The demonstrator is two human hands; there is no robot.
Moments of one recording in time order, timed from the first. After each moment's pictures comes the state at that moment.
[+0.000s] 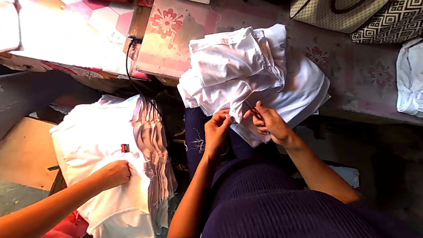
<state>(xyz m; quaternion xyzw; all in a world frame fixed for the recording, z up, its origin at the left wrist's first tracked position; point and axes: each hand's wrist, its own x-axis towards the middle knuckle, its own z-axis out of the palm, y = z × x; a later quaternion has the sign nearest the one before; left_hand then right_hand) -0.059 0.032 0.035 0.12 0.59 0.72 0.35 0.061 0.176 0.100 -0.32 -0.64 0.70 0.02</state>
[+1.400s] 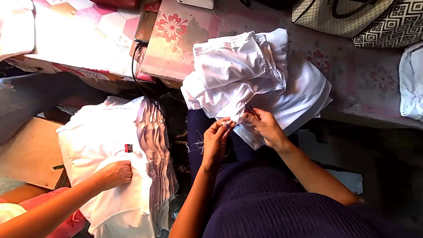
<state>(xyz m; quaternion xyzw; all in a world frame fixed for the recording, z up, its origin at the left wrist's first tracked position) -0.049 0.018 0.058 -0.03 0.46 0.79 0.41 0.051 0.162 0.075 -0.38 -0.62 0.68 0.11</state>
